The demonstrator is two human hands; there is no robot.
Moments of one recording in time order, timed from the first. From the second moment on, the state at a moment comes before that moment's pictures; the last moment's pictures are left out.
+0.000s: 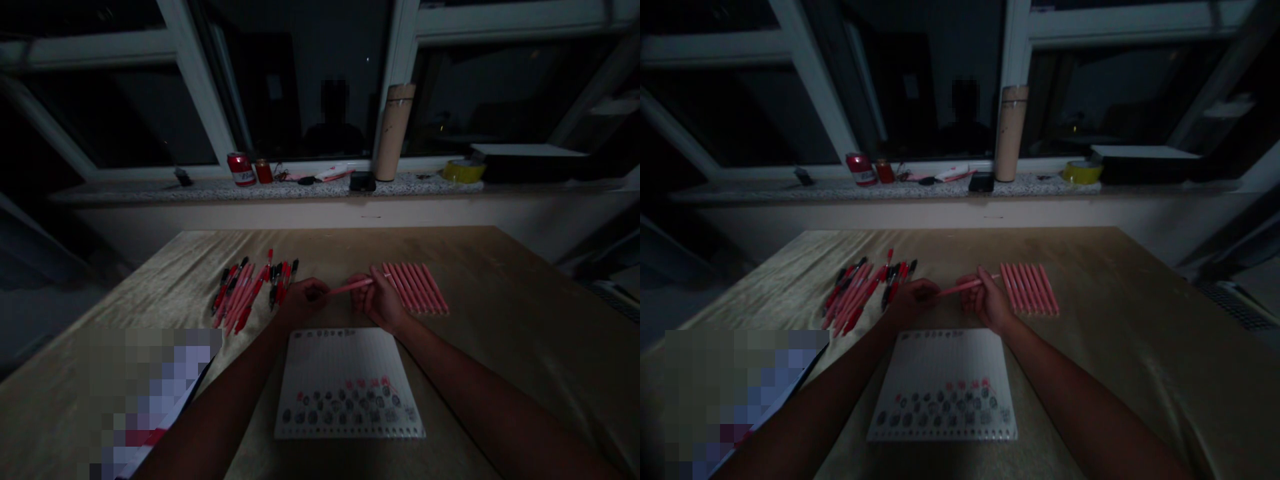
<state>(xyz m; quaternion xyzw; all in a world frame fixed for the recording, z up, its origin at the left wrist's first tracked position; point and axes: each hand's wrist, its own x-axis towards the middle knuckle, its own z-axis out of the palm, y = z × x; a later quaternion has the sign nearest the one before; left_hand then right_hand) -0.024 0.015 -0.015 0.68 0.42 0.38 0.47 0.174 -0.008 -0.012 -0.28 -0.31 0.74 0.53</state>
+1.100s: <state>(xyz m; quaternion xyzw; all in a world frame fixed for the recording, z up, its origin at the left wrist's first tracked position) -0.029 0.021 -0.022 0.67 0.41 0.40 0.47 0.183 -0.015 0.005 -0.21 -0.36 0.77 0.48</state>
